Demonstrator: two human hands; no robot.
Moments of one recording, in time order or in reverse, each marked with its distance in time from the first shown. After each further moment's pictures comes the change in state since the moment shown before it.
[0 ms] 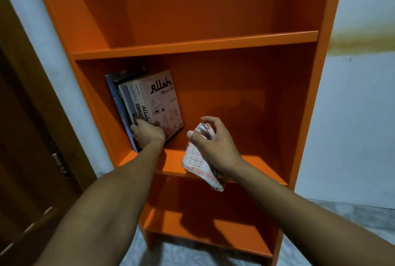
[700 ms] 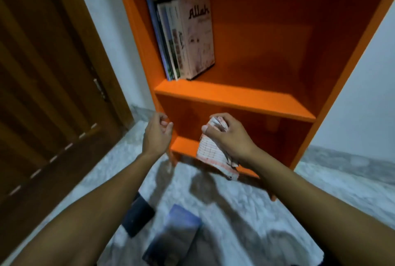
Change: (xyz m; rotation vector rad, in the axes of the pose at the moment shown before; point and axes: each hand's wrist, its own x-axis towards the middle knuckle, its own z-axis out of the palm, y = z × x) left_hand -0.105 -0.200 -0.108 0.060 -0.260 0.335; right_hand -0.114 0.069 0.057 0.050 -0.189 0.207
